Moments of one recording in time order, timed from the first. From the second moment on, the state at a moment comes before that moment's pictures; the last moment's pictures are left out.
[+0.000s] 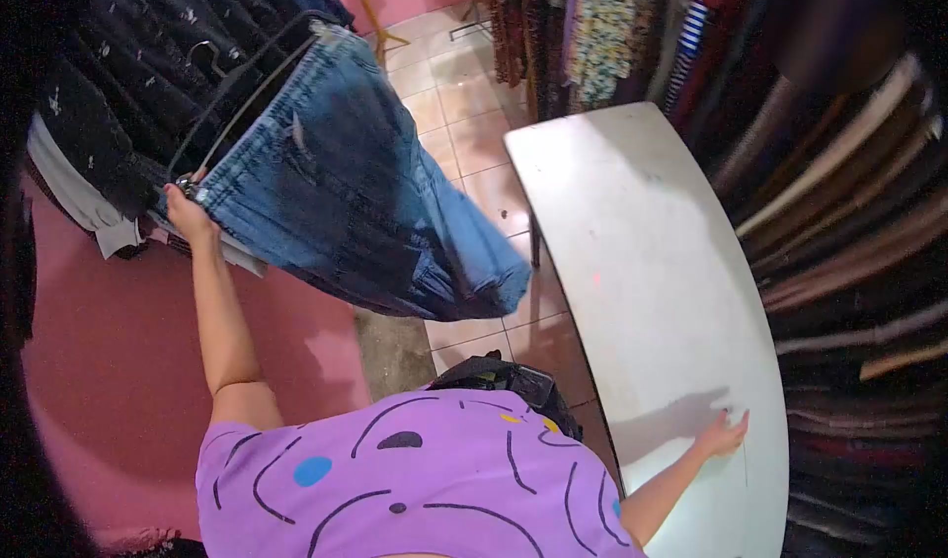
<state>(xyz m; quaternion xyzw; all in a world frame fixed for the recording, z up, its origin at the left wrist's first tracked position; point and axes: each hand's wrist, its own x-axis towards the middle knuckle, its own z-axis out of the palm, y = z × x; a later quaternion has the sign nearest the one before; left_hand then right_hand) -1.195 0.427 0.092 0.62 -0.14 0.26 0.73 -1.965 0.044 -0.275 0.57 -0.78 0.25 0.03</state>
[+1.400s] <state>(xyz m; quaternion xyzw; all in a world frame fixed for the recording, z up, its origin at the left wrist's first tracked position) -0.787 0.246 -0.080 0.63 -0.07 0.06 0.77 -0.801 -0.148 -0.080 0.67 0.08 -0.13 -0.72</state>
